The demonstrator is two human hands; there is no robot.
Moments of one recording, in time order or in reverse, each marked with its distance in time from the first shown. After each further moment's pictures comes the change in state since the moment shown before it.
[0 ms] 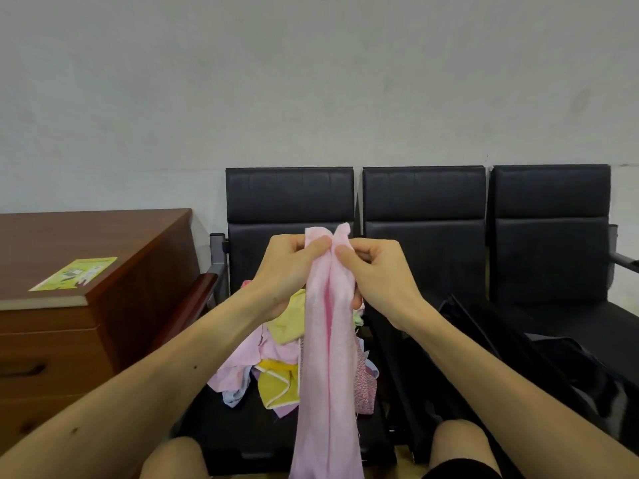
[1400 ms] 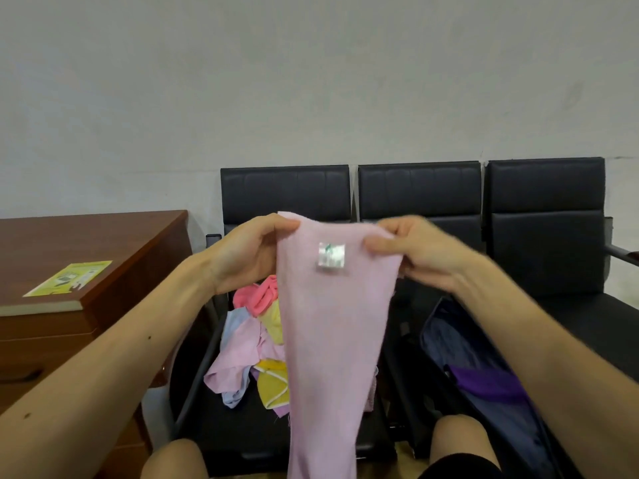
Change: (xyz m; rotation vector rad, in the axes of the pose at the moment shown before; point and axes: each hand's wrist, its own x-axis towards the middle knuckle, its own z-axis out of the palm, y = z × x) left_hand 0.011 0.028 -0.044 -0.241 -0.388 -0.117; right_hand 0.027 -0.007 -0.065 0.327 -0.359 0.264
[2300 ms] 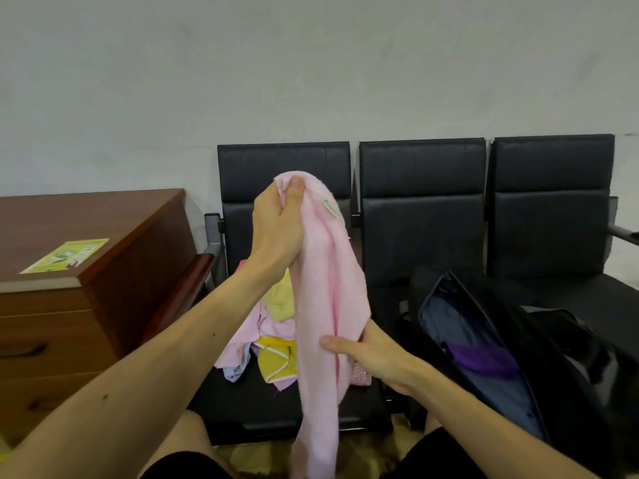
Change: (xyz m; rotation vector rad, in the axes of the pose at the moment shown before) left_hand 0.034 -0.042 0.033 0.393 0.660 0.426; right_hand -0.036 0.161 0.063 -0.122 0.026 0.319
